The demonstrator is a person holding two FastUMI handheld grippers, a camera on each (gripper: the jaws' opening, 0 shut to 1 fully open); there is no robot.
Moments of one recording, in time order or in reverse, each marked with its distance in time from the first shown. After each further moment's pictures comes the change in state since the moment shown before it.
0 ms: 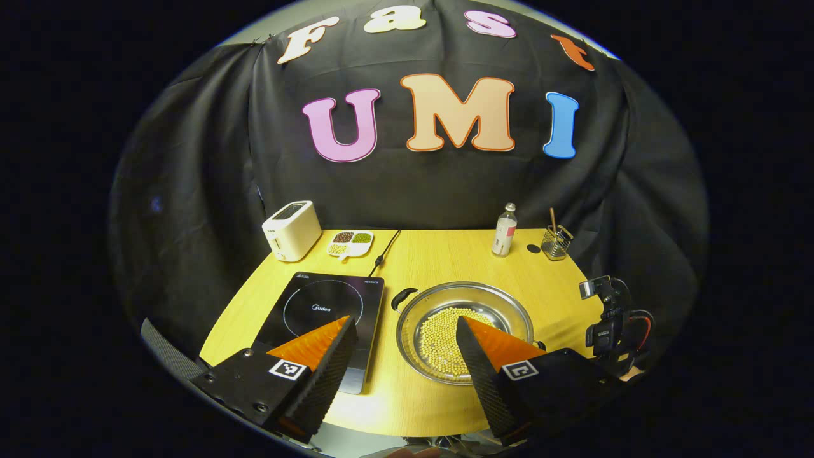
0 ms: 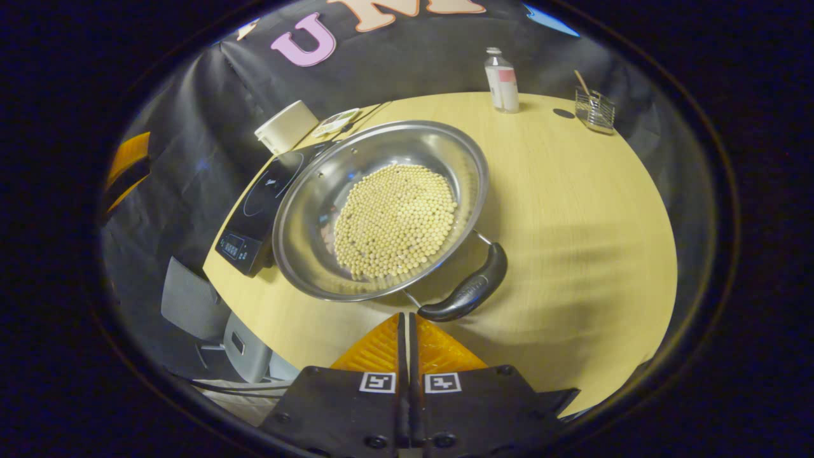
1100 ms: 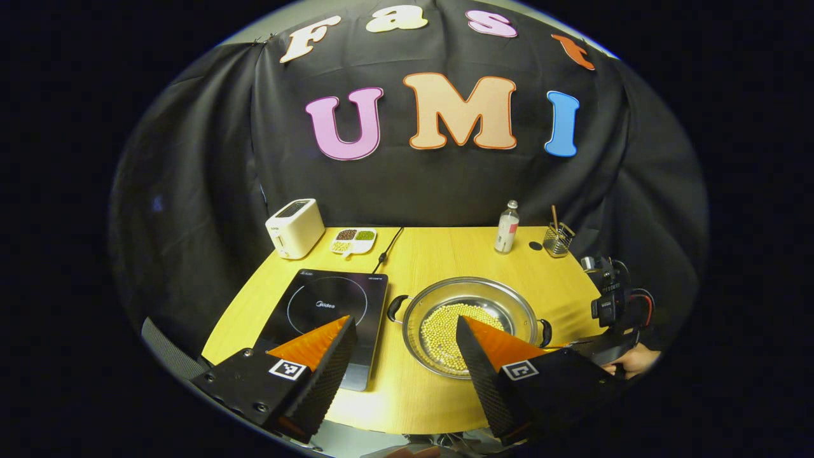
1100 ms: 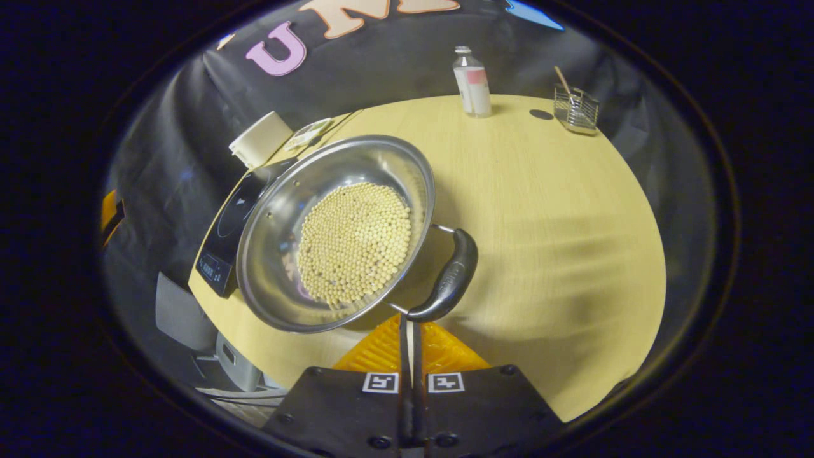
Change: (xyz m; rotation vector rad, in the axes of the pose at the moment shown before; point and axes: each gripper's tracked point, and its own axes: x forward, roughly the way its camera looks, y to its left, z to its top) left arm -0.006 0.008 -0.007 0.003 0.006 0.009; right arm 0.013 -0.048 0.038 0.030 -0.022 -0.057
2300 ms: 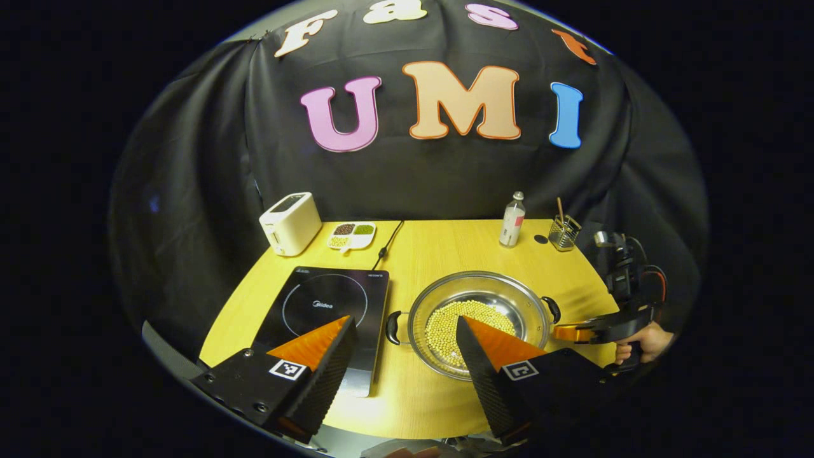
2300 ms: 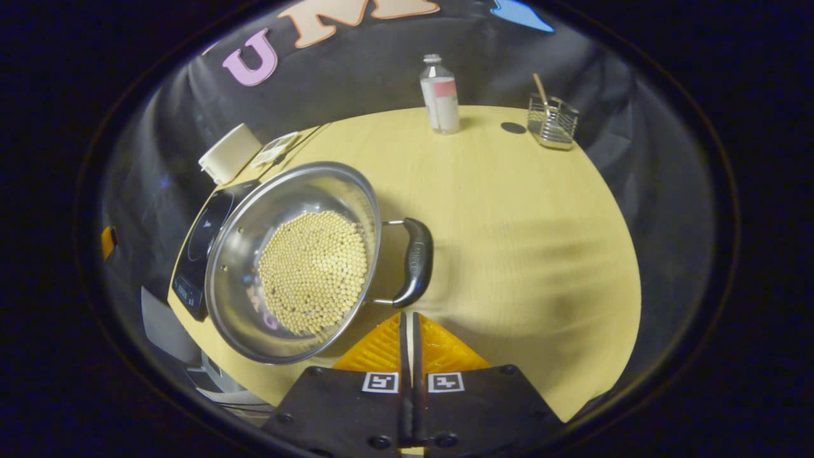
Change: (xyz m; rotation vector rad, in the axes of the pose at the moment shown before) left arm 0.048 0.005 -0.017 0.001 0.059 -0.032; right arm -0.003 -0.048 0.046 0.051 -0.062 -0.144
